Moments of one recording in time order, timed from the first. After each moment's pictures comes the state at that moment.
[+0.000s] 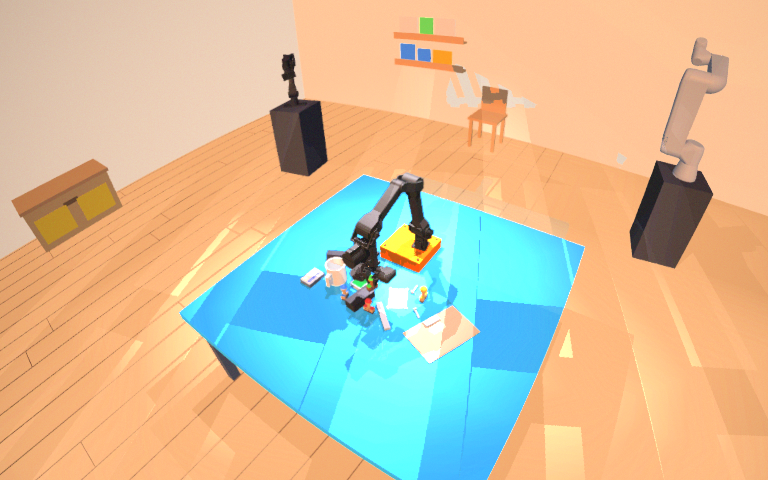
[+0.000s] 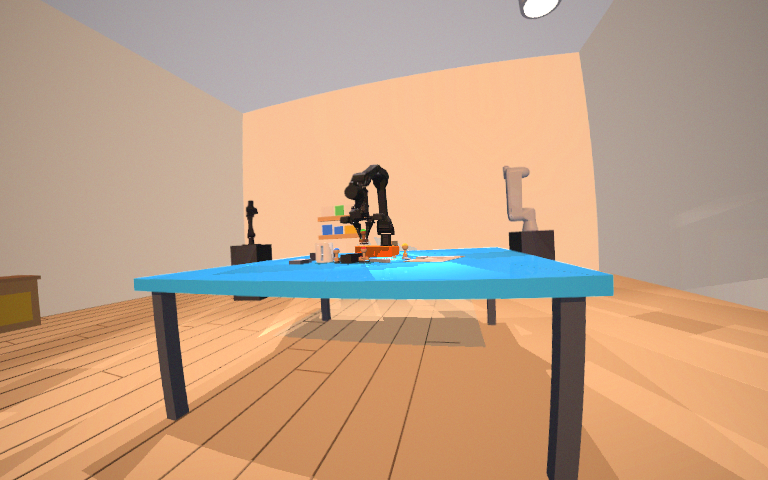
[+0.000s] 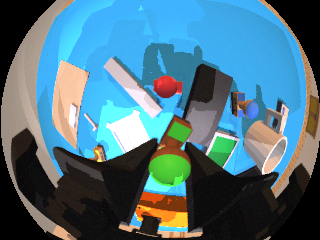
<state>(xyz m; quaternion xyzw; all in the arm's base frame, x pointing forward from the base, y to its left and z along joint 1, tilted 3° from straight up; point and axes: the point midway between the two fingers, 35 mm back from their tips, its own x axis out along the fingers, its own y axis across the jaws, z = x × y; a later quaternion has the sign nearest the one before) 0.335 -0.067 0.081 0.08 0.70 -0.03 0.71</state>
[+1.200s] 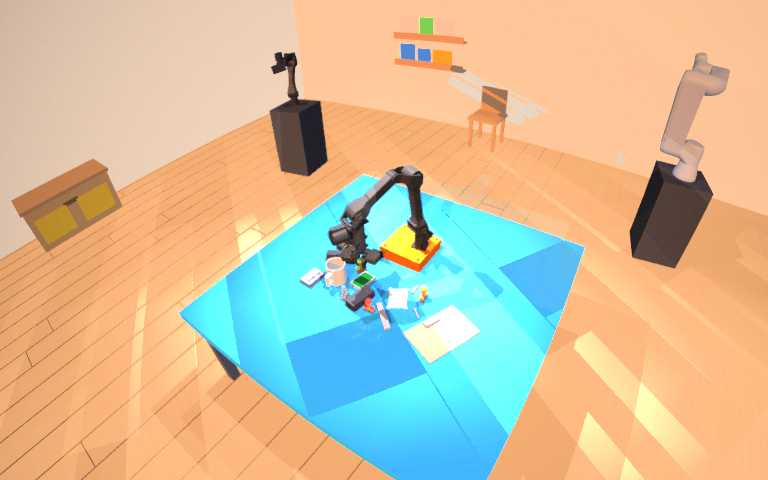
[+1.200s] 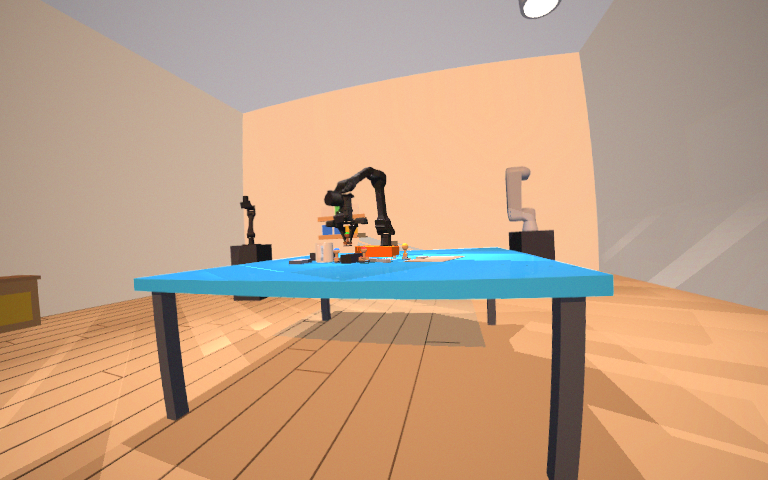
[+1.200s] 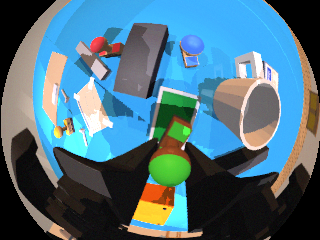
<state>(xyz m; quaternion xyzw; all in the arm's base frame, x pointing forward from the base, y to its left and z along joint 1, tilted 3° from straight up) 0.260 -0.155 0.068 0.07 0.70 -0.04 0.71</state>
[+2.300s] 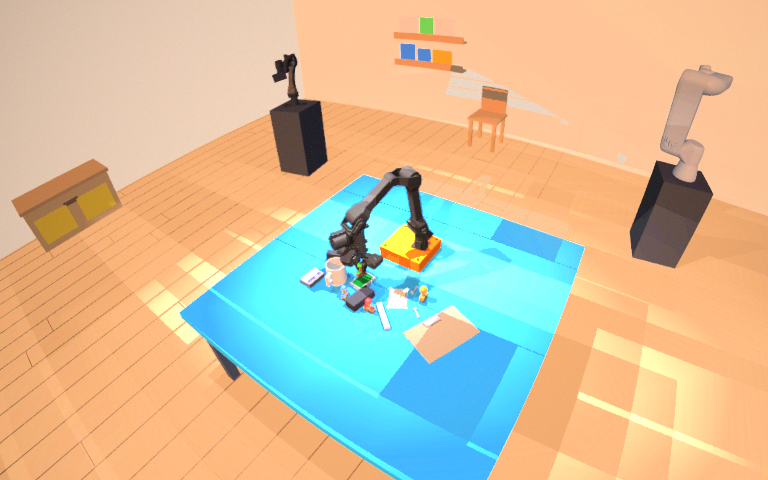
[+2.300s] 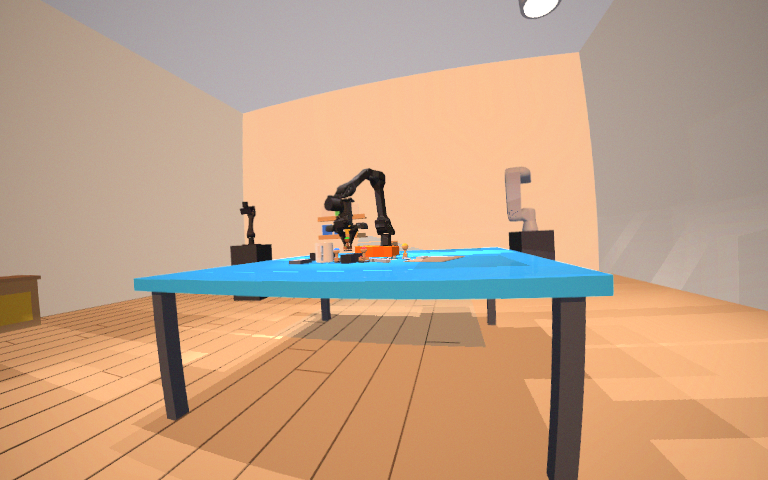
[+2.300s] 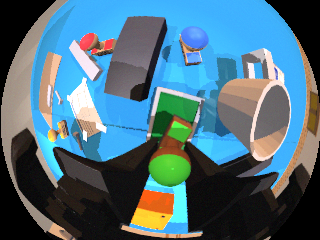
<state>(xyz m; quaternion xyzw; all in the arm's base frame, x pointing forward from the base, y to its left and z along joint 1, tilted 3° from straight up) 0.261 -0.155 0.046 0.07 0.70 -0.04 0.71</state>
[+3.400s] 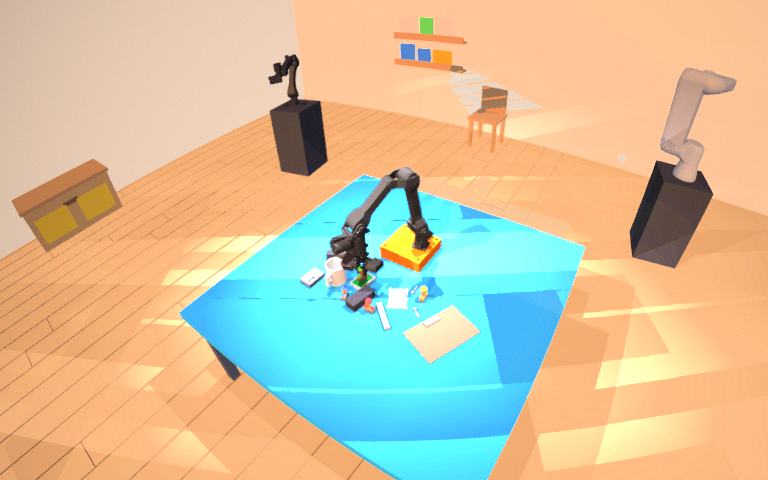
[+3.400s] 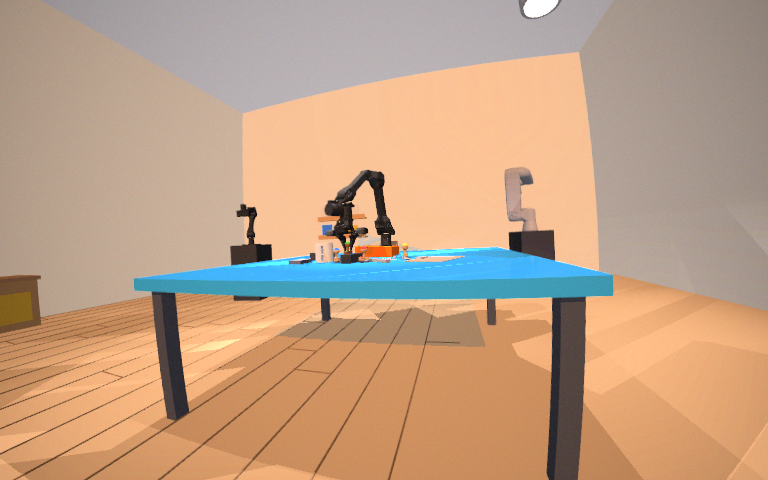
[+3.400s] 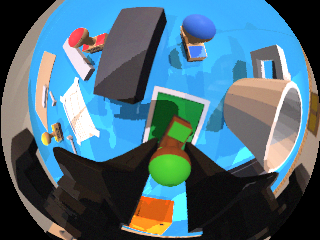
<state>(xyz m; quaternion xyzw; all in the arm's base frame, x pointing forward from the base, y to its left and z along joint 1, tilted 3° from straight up) 0.260 -0.154 0.025 0.07 0.70 -0.04 0.71</state>
